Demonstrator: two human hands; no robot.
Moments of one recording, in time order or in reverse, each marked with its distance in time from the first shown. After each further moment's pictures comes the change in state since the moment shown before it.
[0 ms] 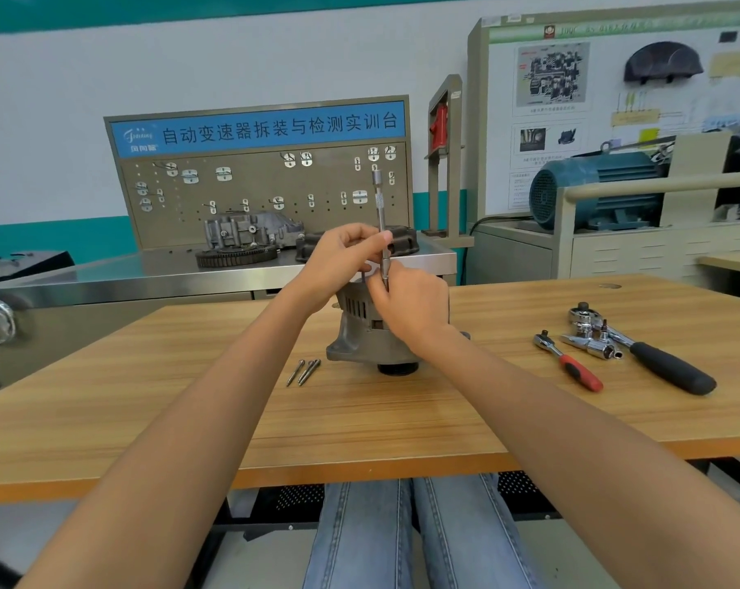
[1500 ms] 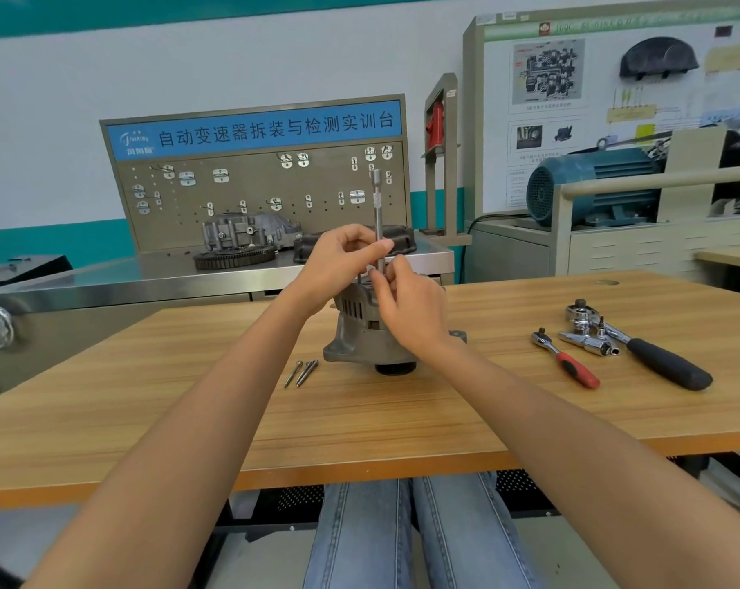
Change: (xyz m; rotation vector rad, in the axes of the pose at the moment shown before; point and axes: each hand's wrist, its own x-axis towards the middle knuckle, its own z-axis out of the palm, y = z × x) left_hand 0.002 -0.004 0.002 0.032 0.006 0.055; right_hand -0.011 0.008 -0.001 0.336 0.067 -0.026
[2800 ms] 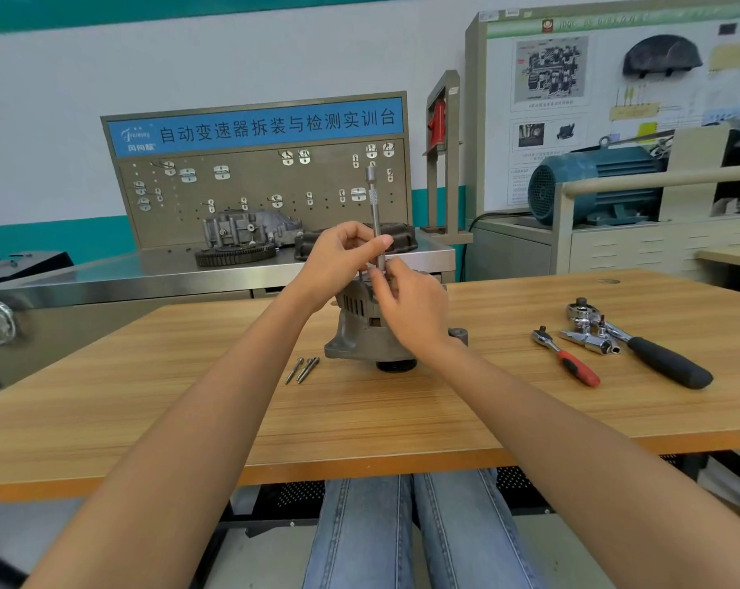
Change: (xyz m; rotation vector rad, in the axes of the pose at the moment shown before) left_hand -0.003 0.001 -0.001 0.003 0.024 -0.005; right_hand -0.002 -0.003 0.002 0.024 0.014 0.020
